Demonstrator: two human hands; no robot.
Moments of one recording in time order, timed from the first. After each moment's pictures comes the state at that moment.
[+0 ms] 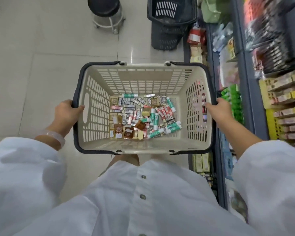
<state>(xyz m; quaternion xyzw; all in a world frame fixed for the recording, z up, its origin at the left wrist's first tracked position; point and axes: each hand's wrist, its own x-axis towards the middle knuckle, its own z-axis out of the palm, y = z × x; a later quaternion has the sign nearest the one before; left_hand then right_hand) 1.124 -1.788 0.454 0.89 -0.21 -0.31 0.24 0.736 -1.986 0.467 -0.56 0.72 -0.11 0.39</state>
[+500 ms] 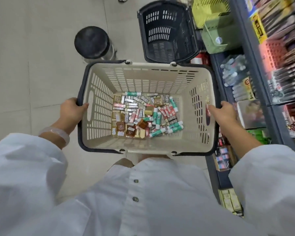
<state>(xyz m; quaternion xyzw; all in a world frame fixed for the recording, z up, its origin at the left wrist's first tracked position) 1.347 -2.156 0.450 0.88 -0.32 -0.29 0.19 0.927 -2.264 0.450 -0.45 0.79 -0.14 0.39</state>
